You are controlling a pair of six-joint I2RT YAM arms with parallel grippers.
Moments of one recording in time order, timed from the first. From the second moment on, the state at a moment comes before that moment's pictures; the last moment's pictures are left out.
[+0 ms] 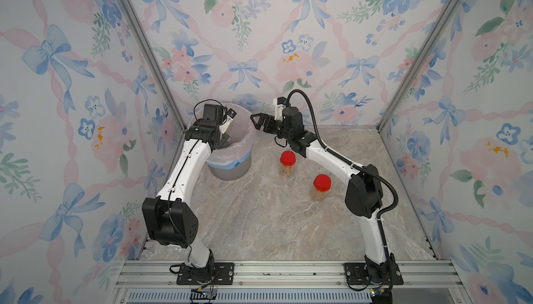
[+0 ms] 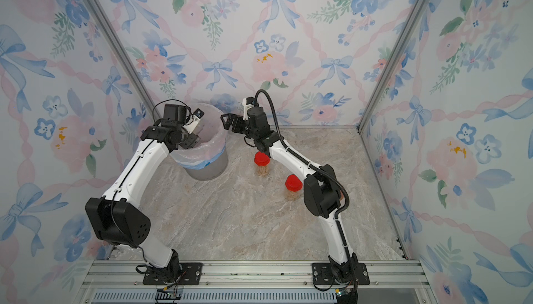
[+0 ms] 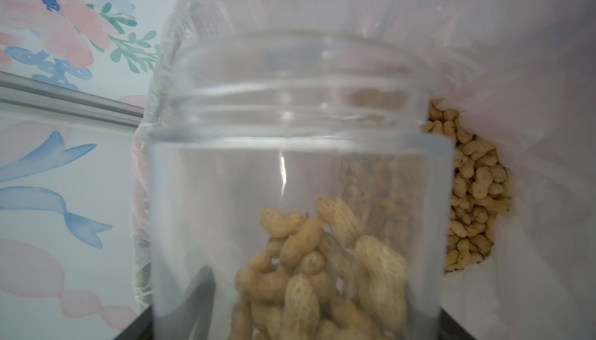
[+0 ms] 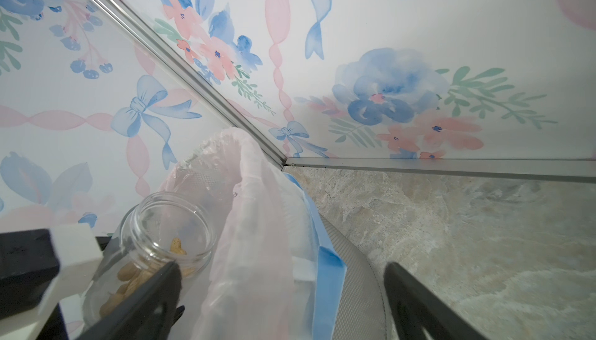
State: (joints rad) left arm -0.14 1.62 1.65 -0.79 -0.35 0.61; right arm 0.64 2.20 2.02 0.01 -0.15 0.68
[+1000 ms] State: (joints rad) left arm -0.16 1.55 1.63 -0.96 -0.34 0.54; right arm 0.62 2.15 1.95 0.03 -0.16 0.69
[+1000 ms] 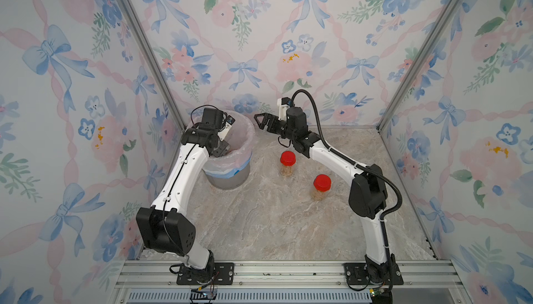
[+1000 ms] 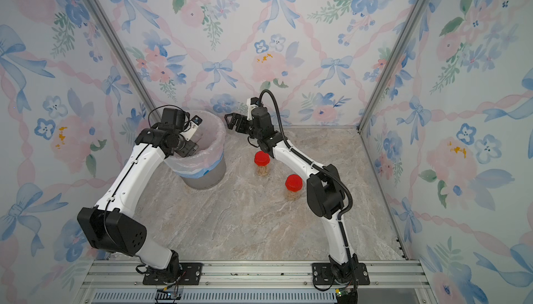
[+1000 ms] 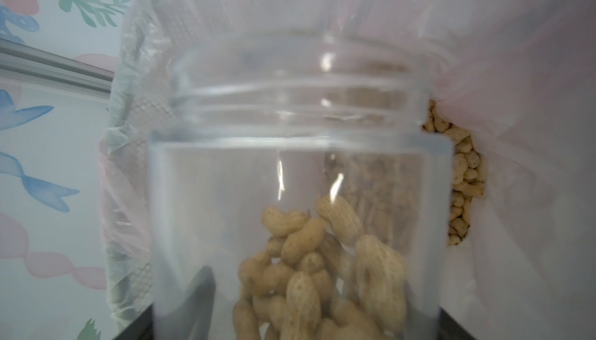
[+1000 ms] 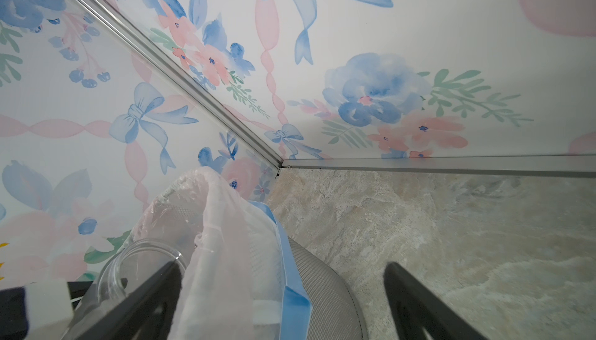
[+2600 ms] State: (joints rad) left arm -0.33 1.60 1.66 -1.10 -0.61 0.42; right arm 0.54 2.08 1.77 0.13 -0.21 0.71
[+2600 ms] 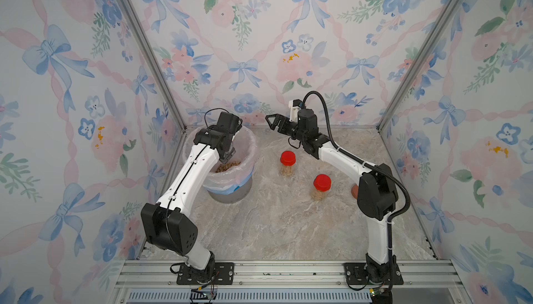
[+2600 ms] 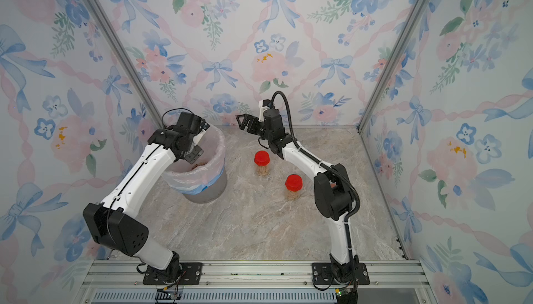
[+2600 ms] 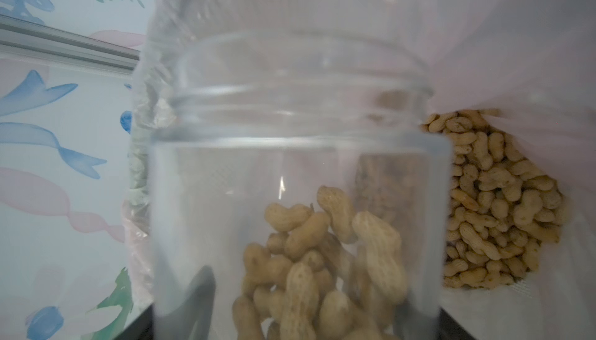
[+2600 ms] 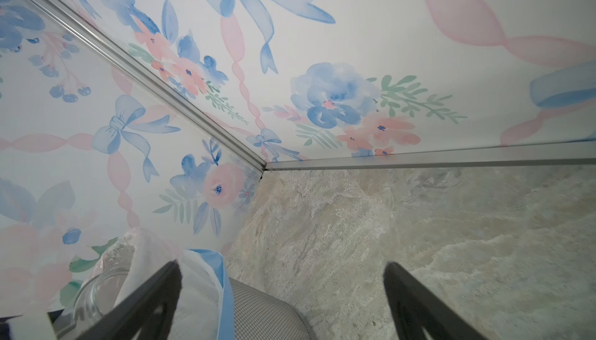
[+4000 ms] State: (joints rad) left arm -0.50 1.54 1.47 -1.11 -1.11 0.54; right arm 0.49 2.07 1.57 0.39 -0.30 0.82
